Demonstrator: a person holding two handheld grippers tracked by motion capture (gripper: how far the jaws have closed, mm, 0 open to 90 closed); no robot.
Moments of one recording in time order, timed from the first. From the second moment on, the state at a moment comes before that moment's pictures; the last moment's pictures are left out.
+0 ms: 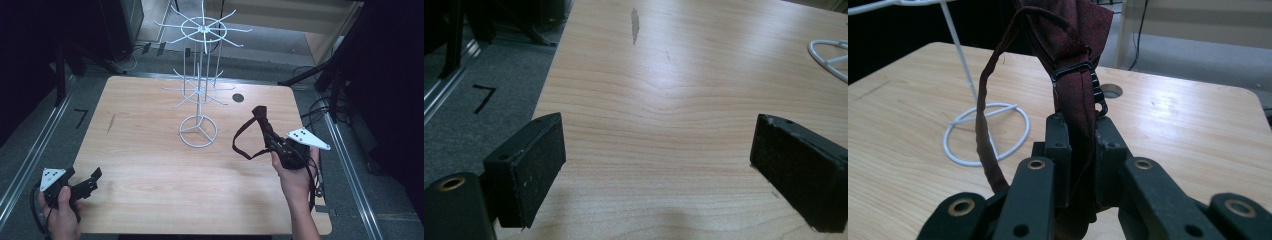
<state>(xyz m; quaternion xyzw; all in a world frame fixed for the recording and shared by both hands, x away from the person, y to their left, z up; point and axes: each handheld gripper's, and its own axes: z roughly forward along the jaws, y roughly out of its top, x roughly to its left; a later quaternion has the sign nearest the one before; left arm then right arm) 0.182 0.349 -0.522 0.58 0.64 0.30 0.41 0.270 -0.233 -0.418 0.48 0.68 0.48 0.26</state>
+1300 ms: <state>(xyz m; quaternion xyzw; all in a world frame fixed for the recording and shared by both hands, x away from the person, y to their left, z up) 0.183 0.349 -0.523 0.59 0.64 0.29 0.41 0.293 -0.188 -0.379 0.43 0.69 0.53 0.25</state>
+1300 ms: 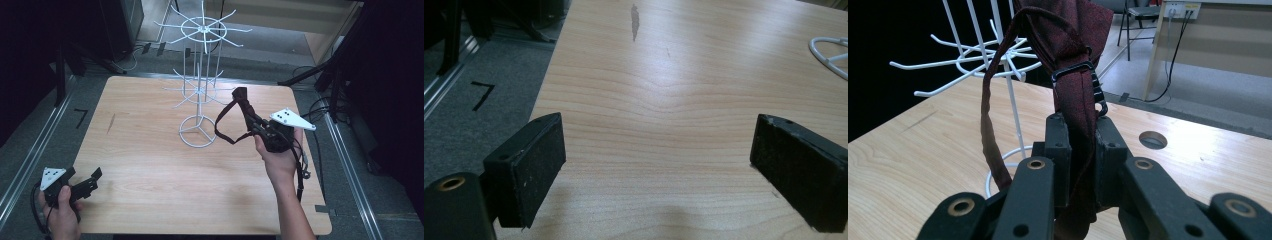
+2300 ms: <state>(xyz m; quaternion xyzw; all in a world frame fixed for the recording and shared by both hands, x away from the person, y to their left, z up) 0.183 0.349 -0.523 0.58 0.64 0.29 0.41 0.338 -0.158 -0.416 0.47 0.70 0.52 0.17</state>
